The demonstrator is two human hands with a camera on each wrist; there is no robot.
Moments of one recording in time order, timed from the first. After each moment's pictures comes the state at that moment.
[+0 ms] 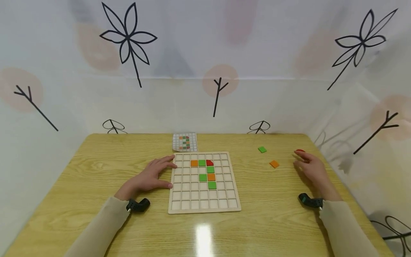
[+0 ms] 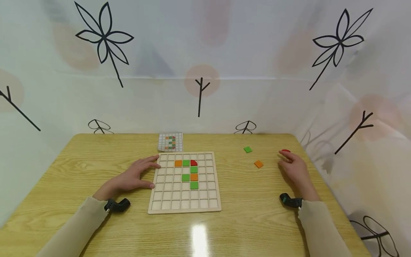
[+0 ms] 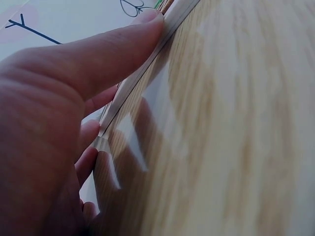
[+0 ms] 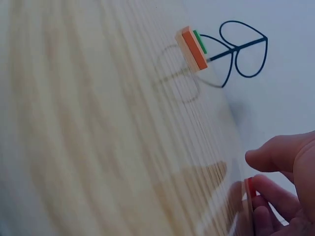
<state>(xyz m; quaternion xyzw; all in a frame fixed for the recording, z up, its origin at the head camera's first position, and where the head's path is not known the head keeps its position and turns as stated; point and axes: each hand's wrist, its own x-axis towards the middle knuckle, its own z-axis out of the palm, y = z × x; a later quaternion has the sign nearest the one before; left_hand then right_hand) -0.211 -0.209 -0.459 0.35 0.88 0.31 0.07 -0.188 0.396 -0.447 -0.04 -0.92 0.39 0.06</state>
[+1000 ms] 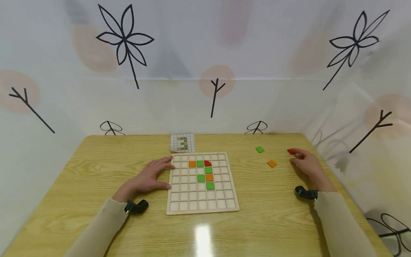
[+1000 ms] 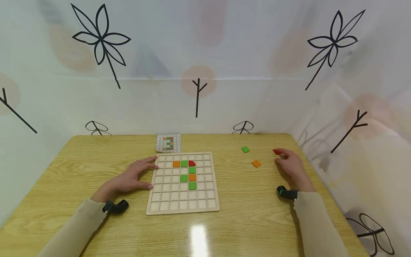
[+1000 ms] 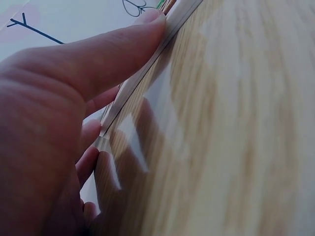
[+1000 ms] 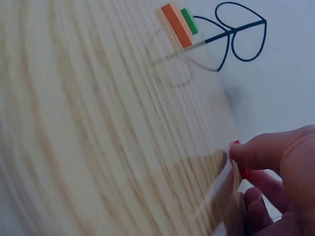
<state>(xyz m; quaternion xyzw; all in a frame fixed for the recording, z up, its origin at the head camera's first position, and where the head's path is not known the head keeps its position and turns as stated) -0.211 -0.209 -0.459 0.34 0.88 0.31 0.08 -0.204 0.405 -0.448 -0.04 -0.93 0.36 0.02</state>
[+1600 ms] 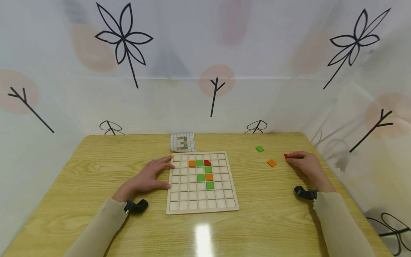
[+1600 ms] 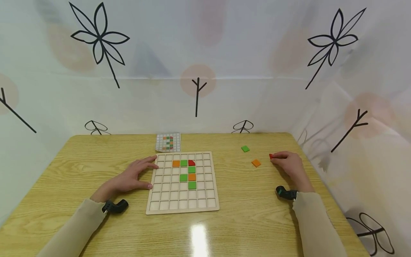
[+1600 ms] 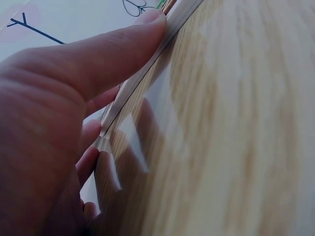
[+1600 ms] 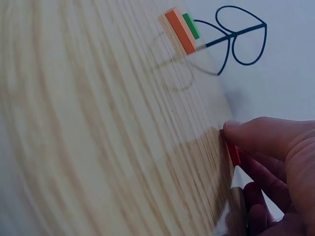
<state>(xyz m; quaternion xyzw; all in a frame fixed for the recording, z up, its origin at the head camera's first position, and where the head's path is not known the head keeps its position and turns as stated) -0.210 -0.209 -0.457 0.34 0.88 0.32 0.09 -0.198 0.397 -0.445 -0.05 -0.92 0.39 0.02</state>
